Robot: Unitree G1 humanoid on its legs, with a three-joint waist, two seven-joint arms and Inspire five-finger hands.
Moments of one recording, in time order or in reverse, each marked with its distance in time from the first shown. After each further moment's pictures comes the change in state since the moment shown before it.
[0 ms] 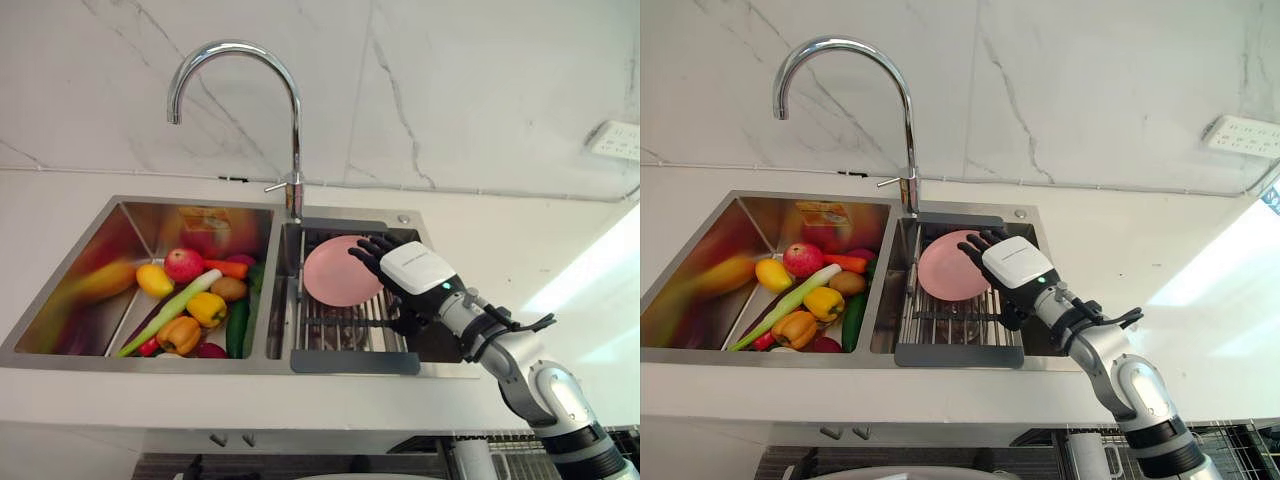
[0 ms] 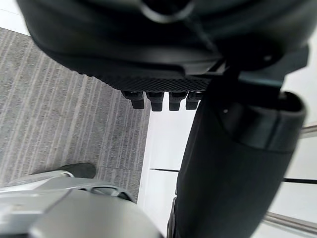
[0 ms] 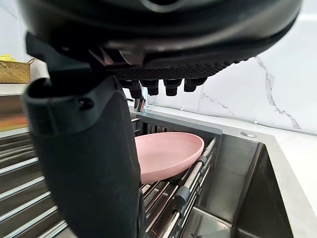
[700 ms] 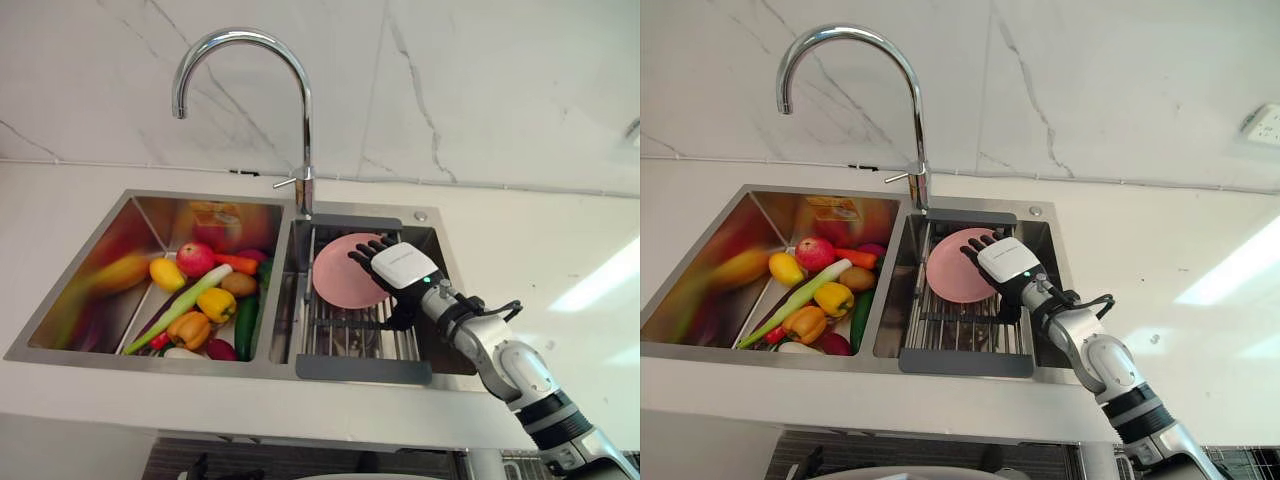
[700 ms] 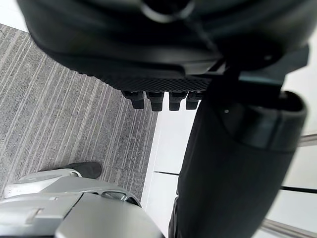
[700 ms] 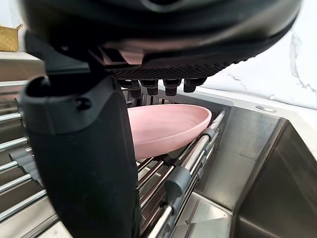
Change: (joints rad) left arm -0.016 -0.009 0.004 -0.013 -0.021 0.019 -0.021; right arm -0.143 0.017 0.136 0.206 -0.119 0.070 -0.022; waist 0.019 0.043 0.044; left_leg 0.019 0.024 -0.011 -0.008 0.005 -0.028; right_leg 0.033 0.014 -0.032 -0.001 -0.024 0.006
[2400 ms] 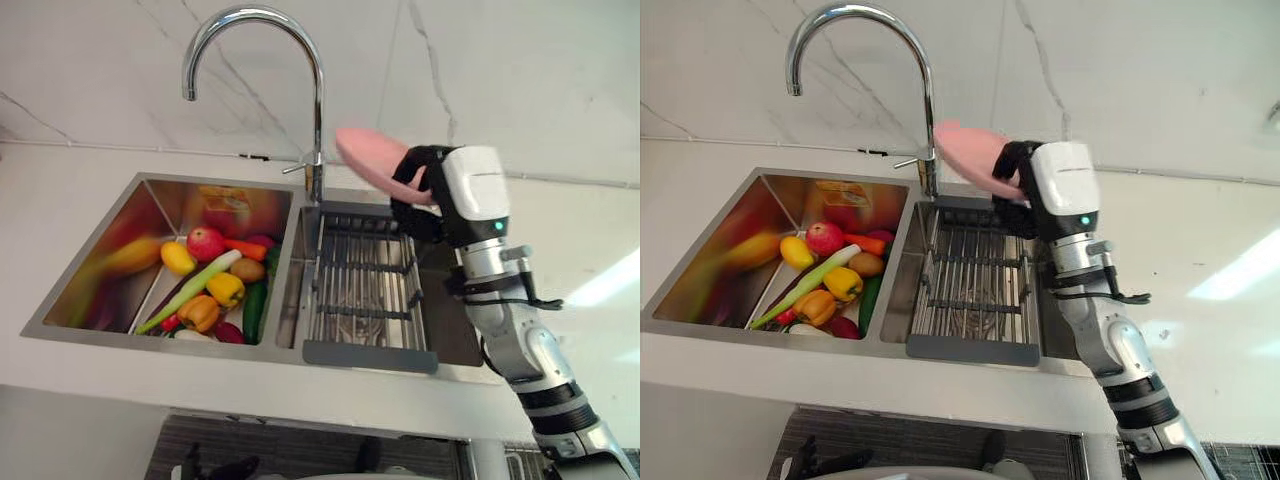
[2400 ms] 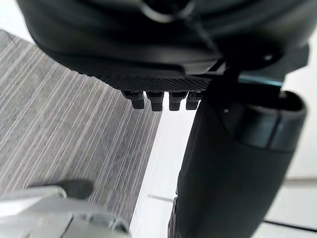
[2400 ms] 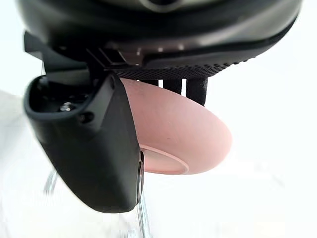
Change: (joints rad) left arm 0.025 -0.036 0.047 -0.025 0.002 -0.116 0.144; right arm 0.042 0.057 -0.243 -0.247 0.360 0.080 -0.595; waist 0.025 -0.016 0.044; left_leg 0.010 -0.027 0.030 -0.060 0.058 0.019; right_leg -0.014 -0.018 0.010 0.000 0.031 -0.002
